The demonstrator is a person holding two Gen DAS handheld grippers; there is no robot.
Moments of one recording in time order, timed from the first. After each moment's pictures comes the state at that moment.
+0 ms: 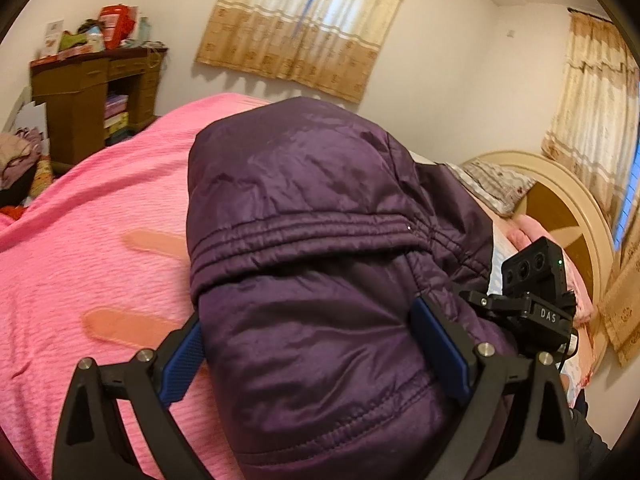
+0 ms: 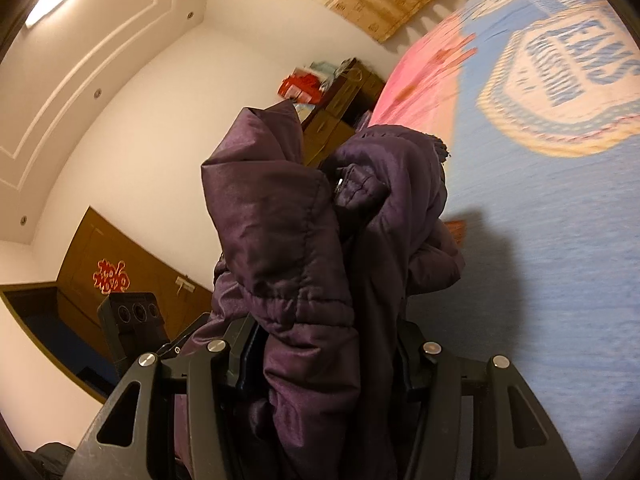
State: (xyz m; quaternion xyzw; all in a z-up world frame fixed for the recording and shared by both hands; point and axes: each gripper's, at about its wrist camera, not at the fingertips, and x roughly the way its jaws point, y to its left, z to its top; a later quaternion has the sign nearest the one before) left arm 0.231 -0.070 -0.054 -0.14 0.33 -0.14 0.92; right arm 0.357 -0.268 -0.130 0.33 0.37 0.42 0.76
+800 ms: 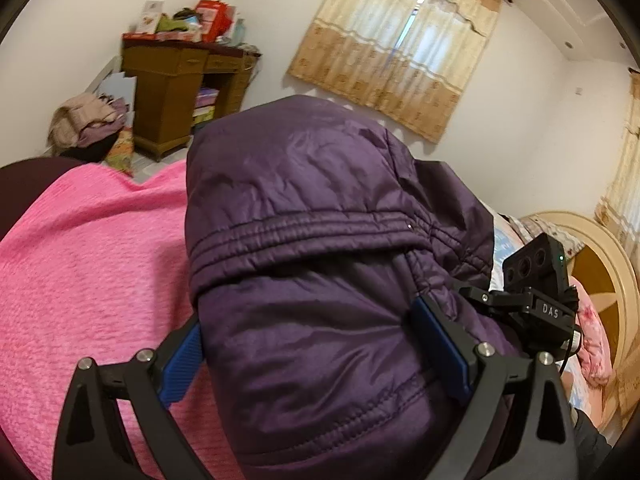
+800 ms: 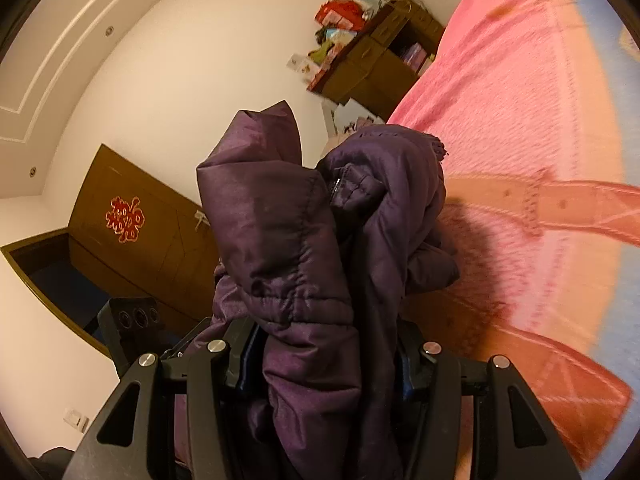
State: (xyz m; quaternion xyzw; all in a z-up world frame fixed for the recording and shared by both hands) left arm 0.209 0.038 -0.079 -0.21 0.31 -0.01 0.93; right arm 0.420 -0.075 -0.136 0.26 0.44 0.50 0.70
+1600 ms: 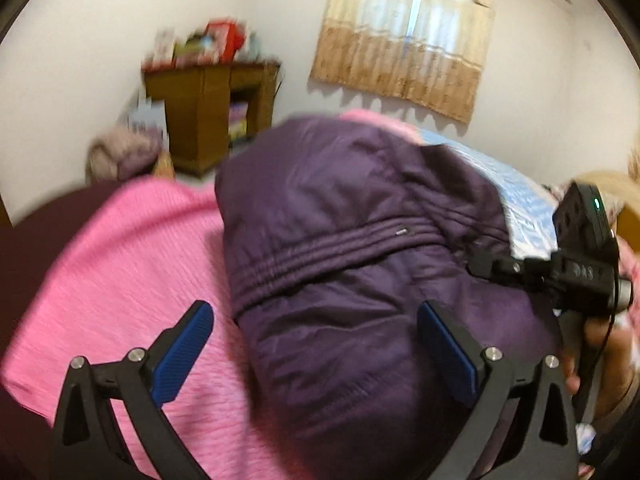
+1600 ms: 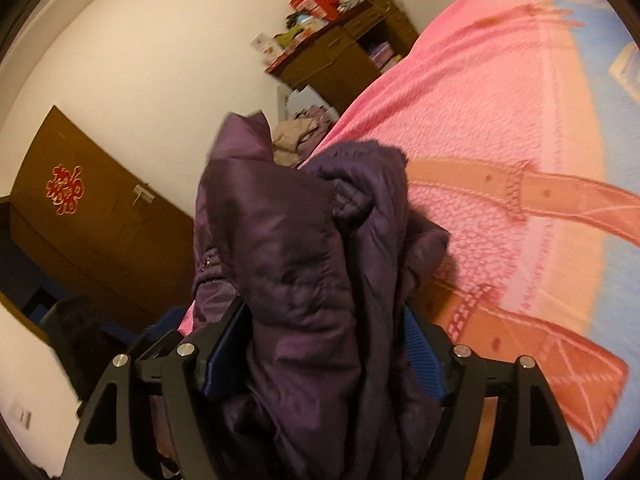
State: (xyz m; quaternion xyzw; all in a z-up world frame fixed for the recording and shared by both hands) left arm 0.156 0.042 -0.070 -0.09 0.31 0.05 0.95; right arm 0.397 -0.053 -0.111 0.16 0.44 0.40 0.79
